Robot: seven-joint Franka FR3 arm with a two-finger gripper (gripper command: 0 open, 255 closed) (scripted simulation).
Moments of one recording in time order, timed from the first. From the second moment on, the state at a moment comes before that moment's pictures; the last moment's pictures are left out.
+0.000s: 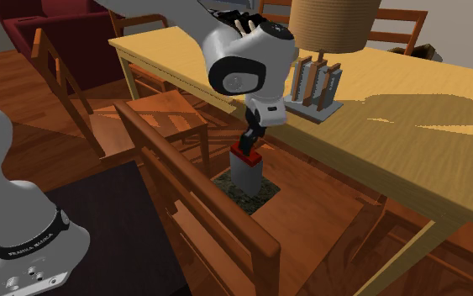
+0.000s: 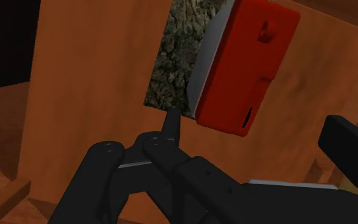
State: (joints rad) arm -0.15 0.24 -0.02 -2.11 0.28 2.34 0.75
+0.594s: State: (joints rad) arm -0.16 0.38 -0.03 -2.08 0.33 2.41 0.78
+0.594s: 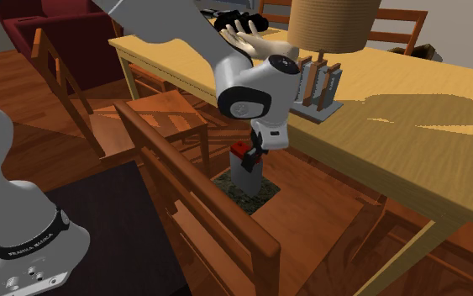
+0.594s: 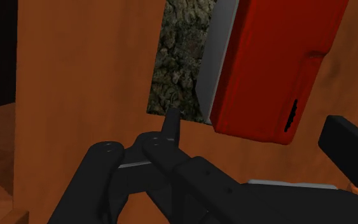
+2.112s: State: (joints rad) arm -0.15 0.32 -0.03 -2.08 0.31 2.36 0.81
